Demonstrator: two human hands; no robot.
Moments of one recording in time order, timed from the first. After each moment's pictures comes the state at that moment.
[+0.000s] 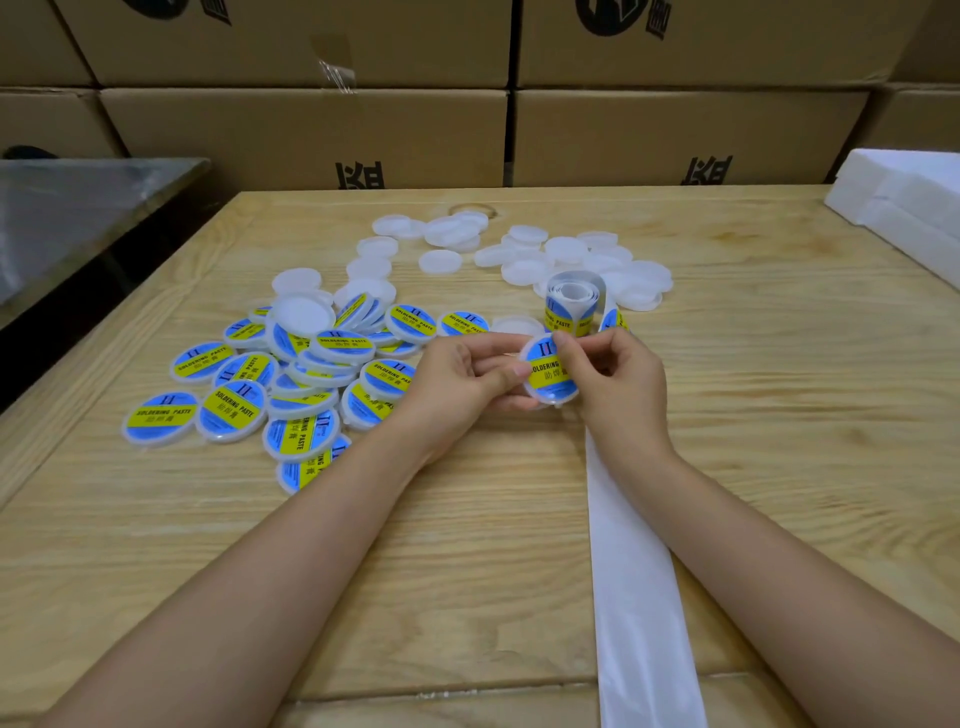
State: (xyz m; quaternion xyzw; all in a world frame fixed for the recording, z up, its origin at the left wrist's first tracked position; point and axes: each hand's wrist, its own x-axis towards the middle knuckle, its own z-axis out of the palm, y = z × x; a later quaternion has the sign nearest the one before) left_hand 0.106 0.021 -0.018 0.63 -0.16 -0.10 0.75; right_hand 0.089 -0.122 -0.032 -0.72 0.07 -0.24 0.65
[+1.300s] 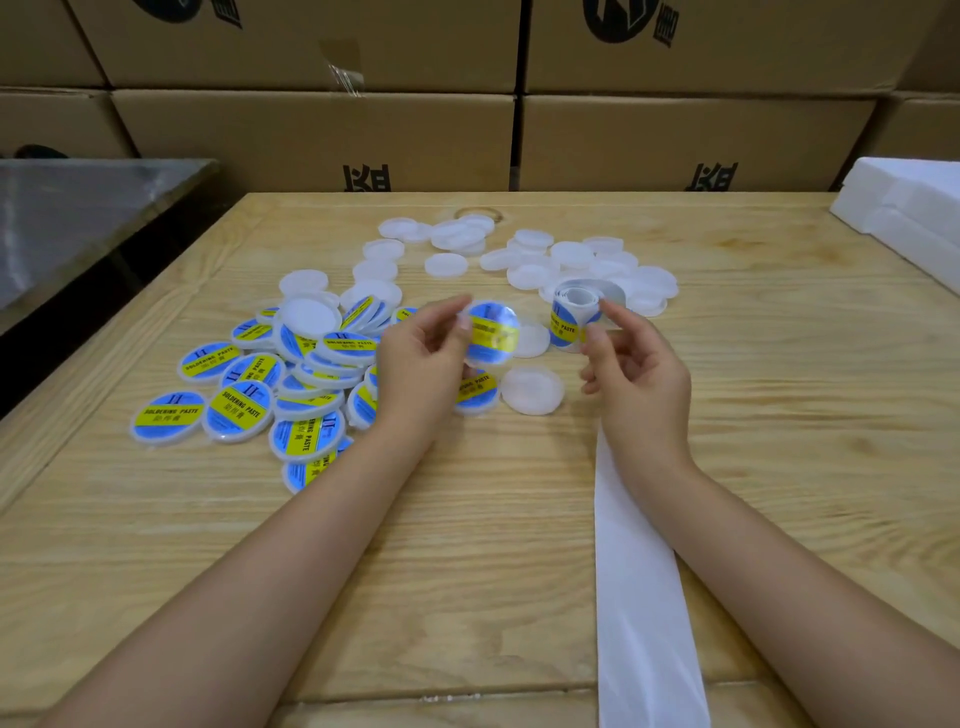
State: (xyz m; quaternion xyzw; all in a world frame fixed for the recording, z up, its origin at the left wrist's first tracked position) left_hand 0.118 0.032 -0.014 0.70 -0.03 0.15 0.70; right_hand 0.082 -0.124 -0.024 -0.67 0.03 -0.27 0.69
